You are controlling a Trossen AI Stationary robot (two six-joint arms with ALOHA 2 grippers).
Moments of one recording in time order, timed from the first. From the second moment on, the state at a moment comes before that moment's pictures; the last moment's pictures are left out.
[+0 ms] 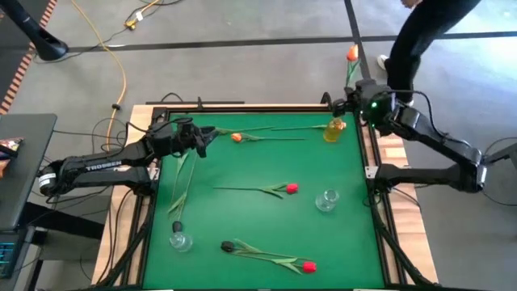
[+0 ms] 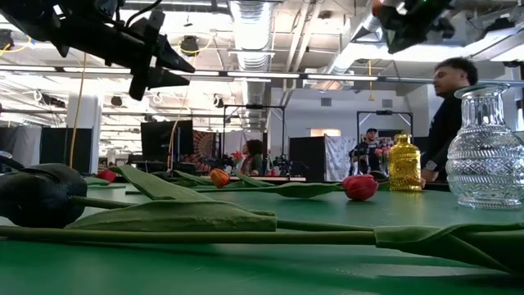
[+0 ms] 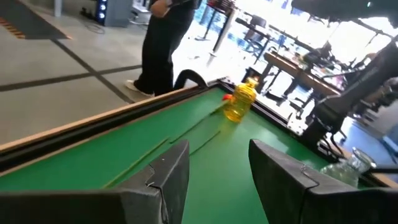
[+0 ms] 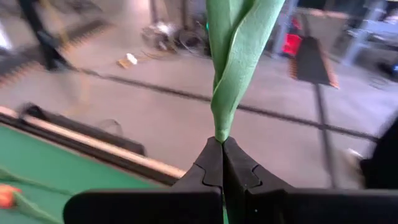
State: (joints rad) left arm 0.45 0.80 0.42 0.22 -0.06 -0.44; right arm -0.56 0.89 1.03 -0.53 0.61 0.21
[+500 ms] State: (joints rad) left arm 0.45 0.80 0.42 0.21 -0.09 -0.52; right arm -0.76 0.80 0.83 -0.30 0.36 0.15
